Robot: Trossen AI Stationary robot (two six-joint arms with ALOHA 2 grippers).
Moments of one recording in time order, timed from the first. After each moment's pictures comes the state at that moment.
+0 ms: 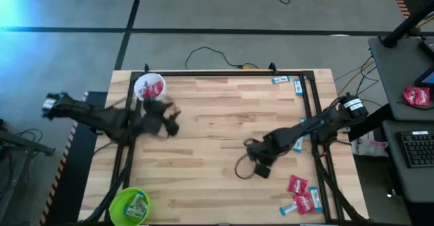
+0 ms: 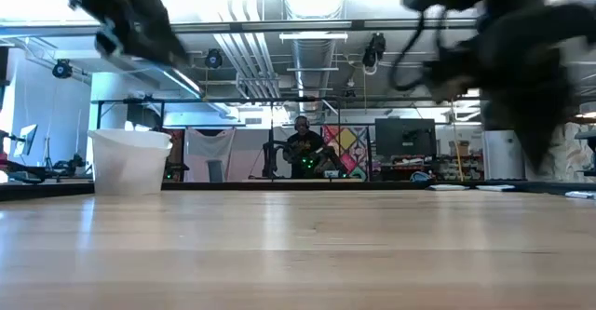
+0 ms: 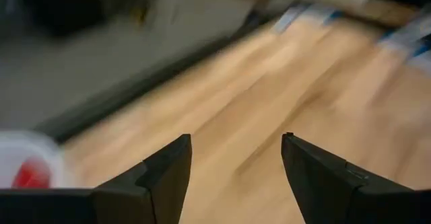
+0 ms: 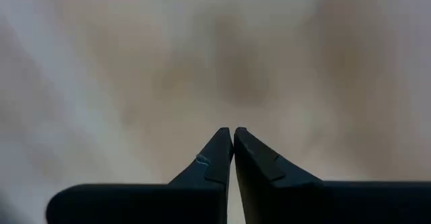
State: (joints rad) left arm -0.24 0.91 0.70 -0.54 -0.87 -0.63; right arm 0.30 1.65 0.99 -0.77 -0.20 0.81
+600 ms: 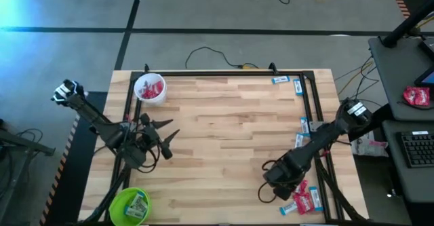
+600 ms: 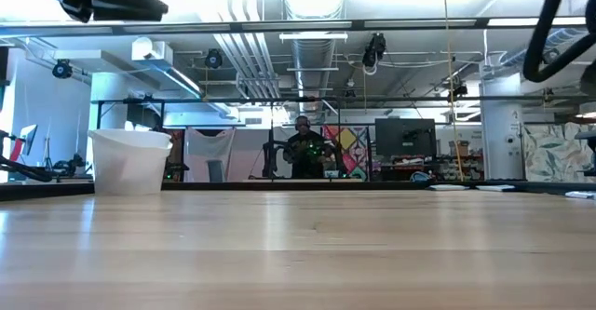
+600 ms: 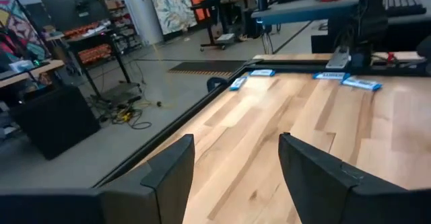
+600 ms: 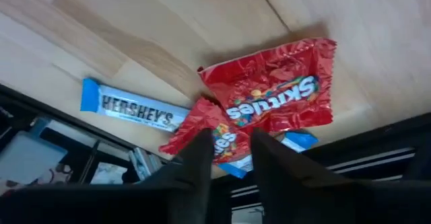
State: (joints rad) left arm -0.70 0.97 0.58 -0.19 -1.30 -0.38; right arm 0.60 1.65 0.98 -0.91 -0.56 1.34
